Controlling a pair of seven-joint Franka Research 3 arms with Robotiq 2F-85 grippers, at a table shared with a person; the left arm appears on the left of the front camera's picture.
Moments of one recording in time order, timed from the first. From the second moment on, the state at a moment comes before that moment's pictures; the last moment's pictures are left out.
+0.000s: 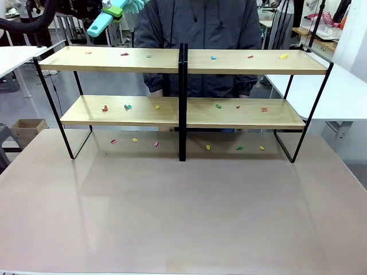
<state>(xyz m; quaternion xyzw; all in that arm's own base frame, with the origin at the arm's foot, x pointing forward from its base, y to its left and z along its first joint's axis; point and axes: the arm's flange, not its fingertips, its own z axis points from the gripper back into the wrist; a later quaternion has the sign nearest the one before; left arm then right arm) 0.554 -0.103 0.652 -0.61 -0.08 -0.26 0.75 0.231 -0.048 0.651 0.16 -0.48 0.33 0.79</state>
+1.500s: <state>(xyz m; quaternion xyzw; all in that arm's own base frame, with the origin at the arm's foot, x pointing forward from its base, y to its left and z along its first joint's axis) 0.273 0.237 0.546 -0.53 -0.14 -0.29 0.78 0.231 -0.049 0.651 0.16 -0.48 0.33 0.79</state>
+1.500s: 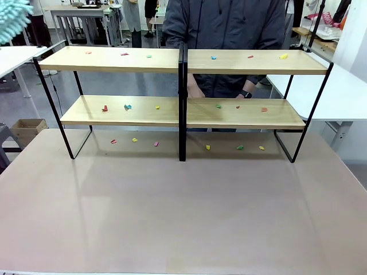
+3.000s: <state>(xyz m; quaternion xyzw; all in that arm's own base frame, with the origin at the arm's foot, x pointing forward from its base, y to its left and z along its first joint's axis) 0.296 0.219 0.569 -0.51 -0.11 -0.31 0.80 0.231 -0.048 0.651 0.16 -0.48 0.33 0.79</state>
